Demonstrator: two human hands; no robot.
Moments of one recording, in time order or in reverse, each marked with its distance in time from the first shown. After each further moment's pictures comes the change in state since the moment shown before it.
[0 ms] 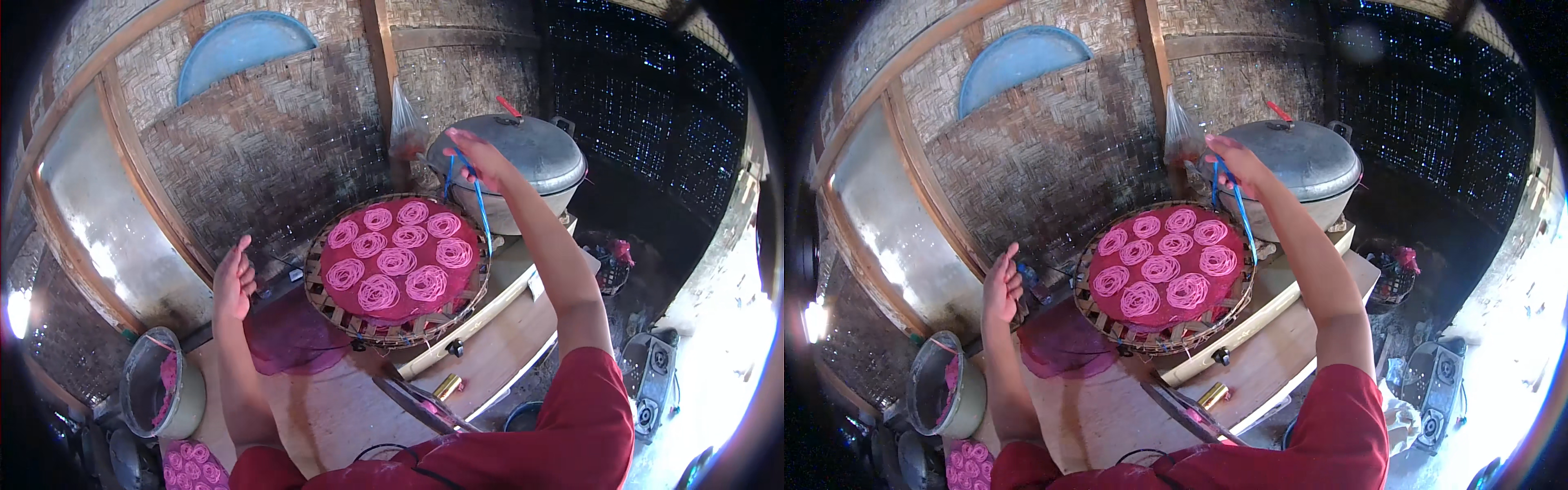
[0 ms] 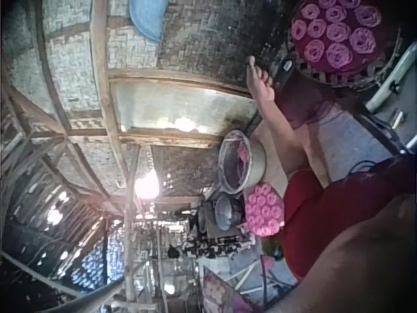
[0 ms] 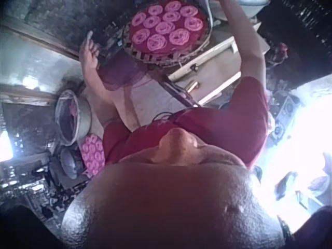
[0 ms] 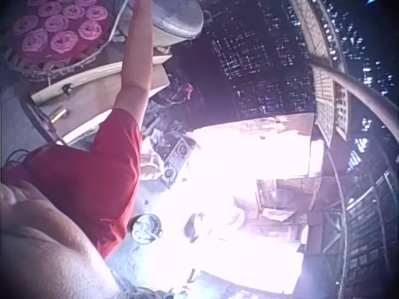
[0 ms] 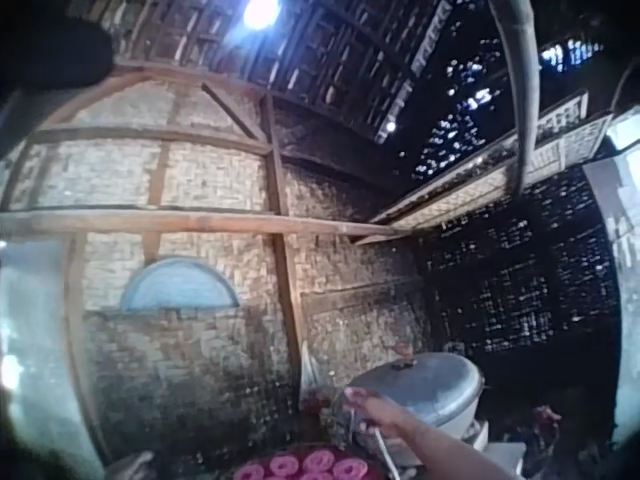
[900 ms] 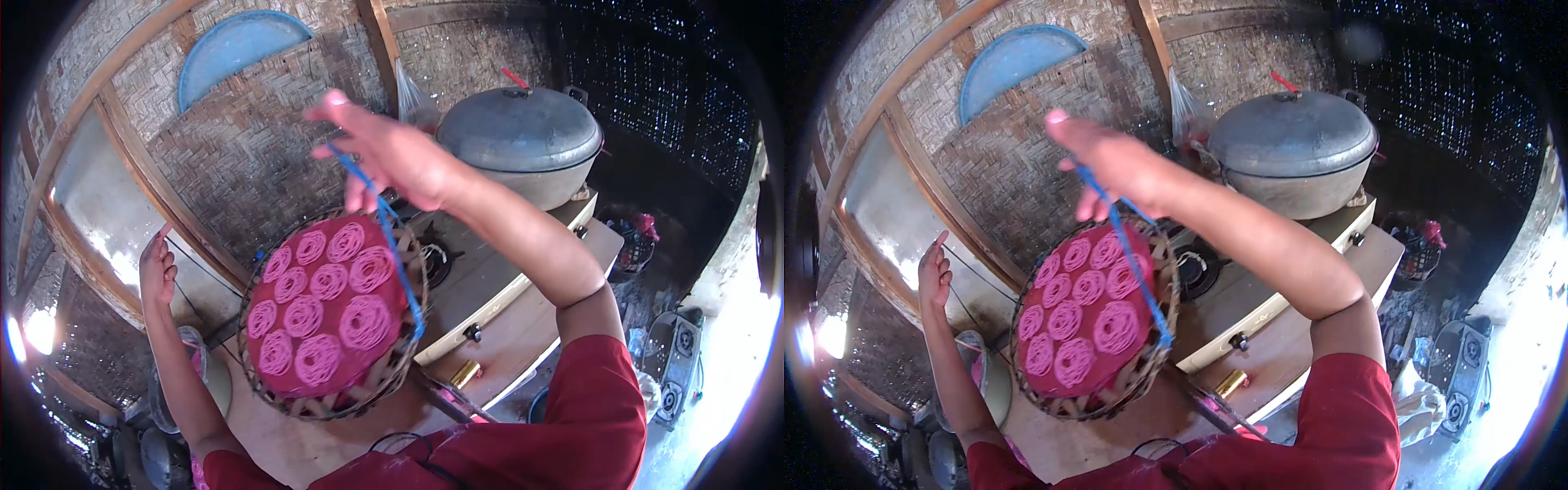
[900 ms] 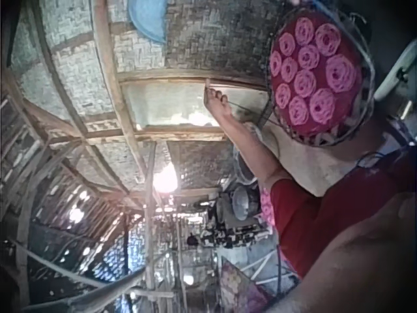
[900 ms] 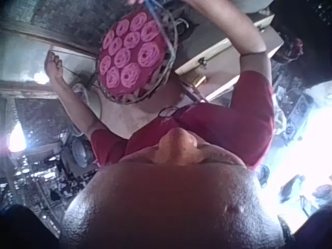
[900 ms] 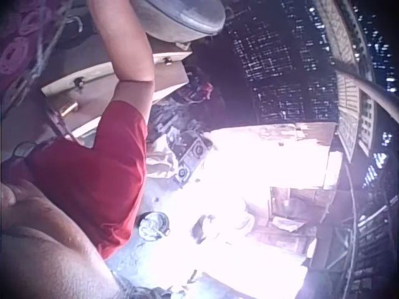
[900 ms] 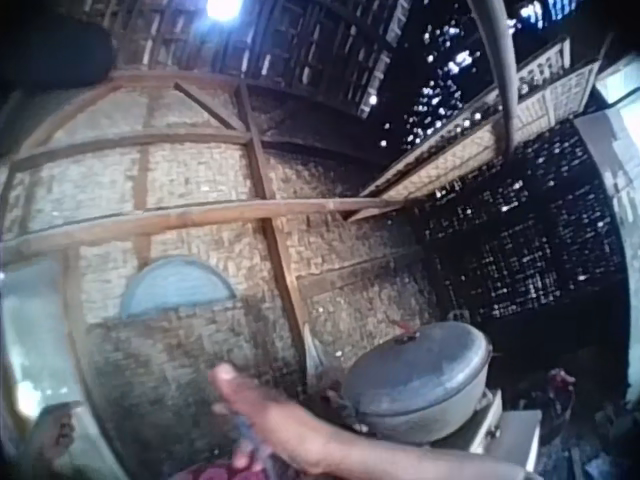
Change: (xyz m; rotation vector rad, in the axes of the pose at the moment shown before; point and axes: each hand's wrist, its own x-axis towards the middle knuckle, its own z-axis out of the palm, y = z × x) left_hand -0.008 0.139 -0.058 0.343 0.233 0.255; right_hand -0.104 -0.093 0.118 0.189 -0.549 -0.310
